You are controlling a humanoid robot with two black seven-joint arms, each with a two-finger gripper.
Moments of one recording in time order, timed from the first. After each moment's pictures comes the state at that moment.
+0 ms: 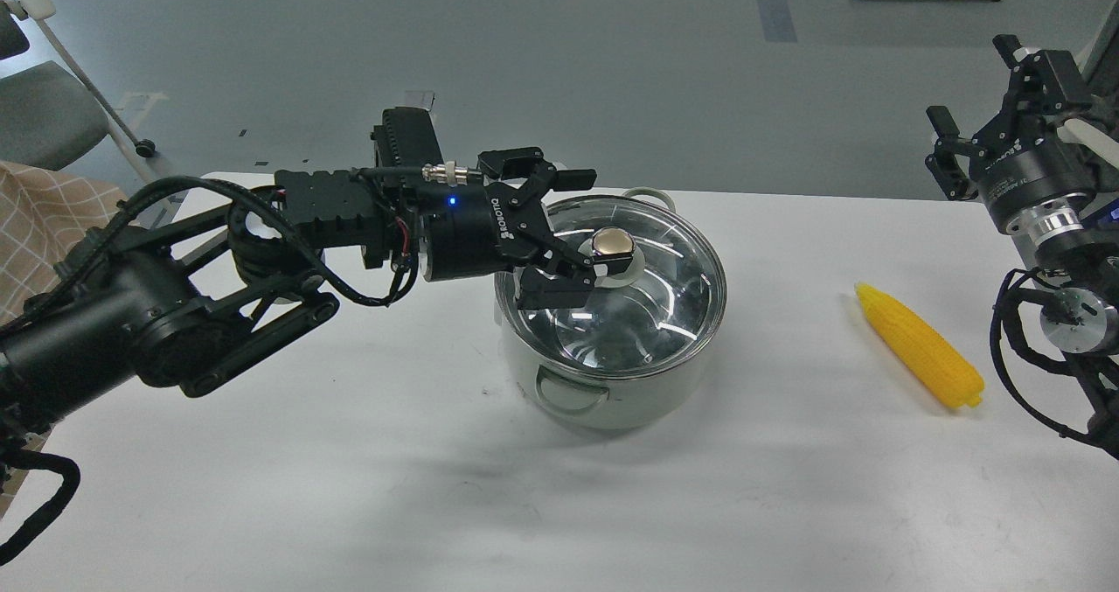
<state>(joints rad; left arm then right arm) -0.83 0.45 -0.59 -1.35 2.18 -0.11 -0.49 0.72 -0.44 0.84 0.66 -0.41 0.34 0.49</state>
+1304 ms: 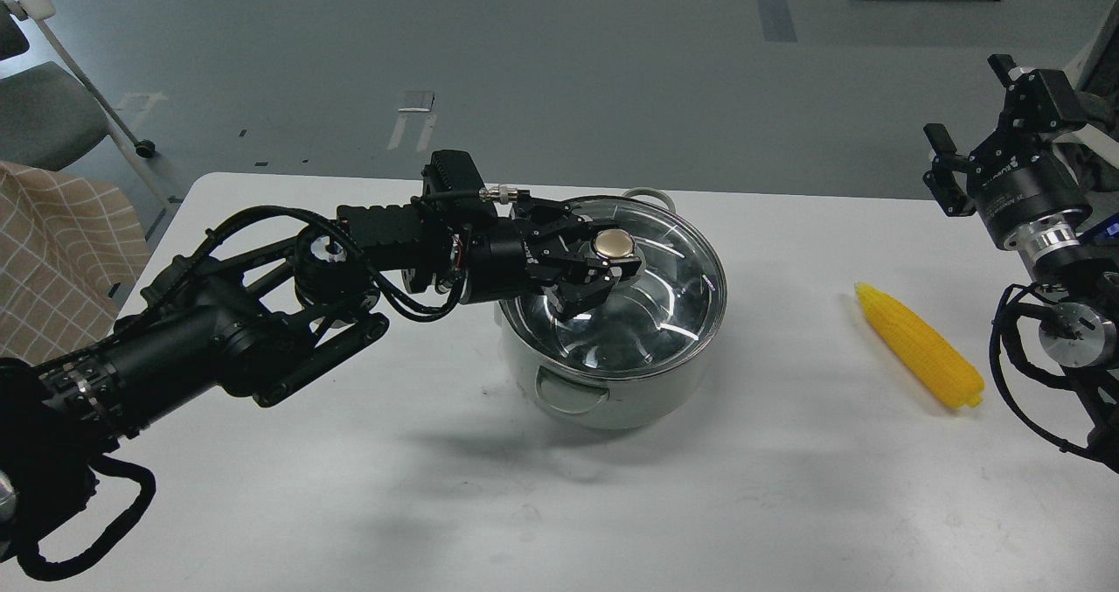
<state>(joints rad) -0.81 0.32 -0.56 -1.15 2.18 -0.11 -0.49 0.69 -0.44 0.84 0.66 -0.41 0.34 0.49</state>
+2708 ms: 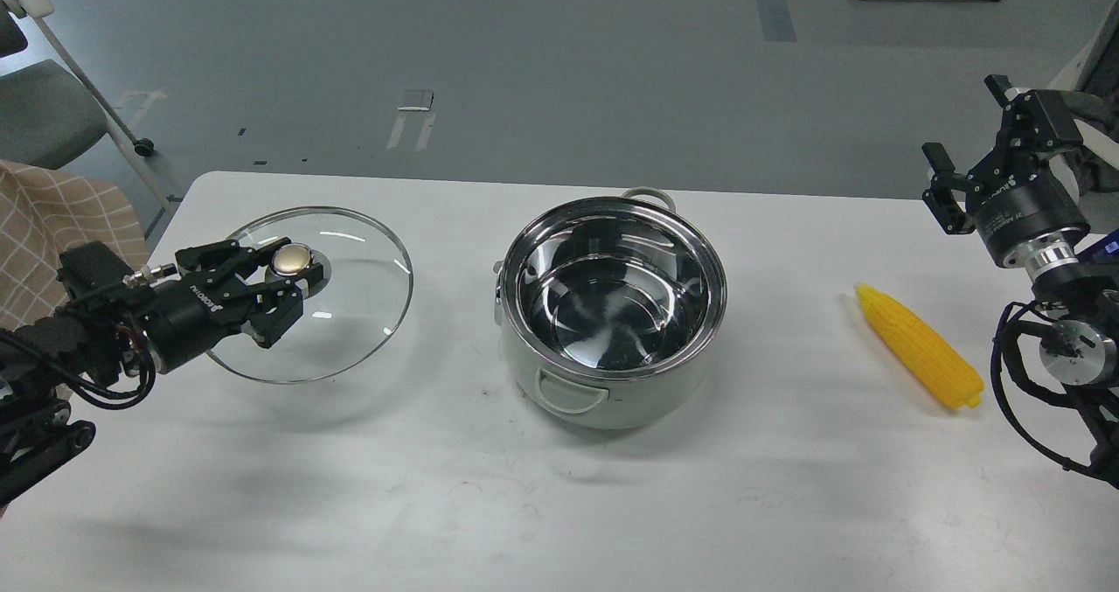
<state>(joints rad) -0.37 0.81 -0.59 -0.99 1.95 0.44 -0.49 0.65 -0.45 0.84 0.68 -0.41 0.34 0.49</state>
